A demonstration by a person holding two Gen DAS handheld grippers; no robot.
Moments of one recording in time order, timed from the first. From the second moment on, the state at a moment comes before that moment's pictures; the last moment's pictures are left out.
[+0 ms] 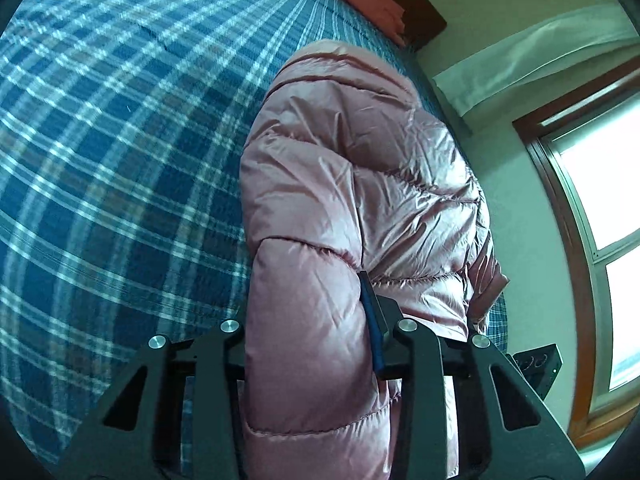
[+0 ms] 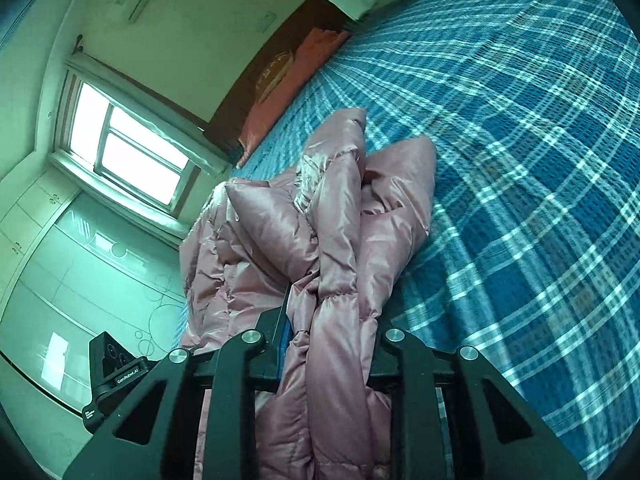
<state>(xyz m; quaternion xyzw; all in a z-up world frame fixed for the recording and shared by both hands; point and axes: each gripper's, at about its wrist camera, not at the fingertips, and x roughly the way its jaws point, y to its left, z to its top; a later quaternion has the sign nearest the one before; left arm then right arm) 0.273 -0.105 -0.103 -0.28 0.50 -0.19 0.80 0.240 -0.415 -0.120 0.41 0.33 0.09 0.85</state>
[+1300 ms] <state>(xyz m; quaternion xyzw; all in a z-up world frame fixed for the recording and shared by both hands) 0.361 0.050 -0.118 -0.27 0.45 -0.09 0.85 0.394 -0.270 -0.149 0.43 0.39 0.18 0.80</state>
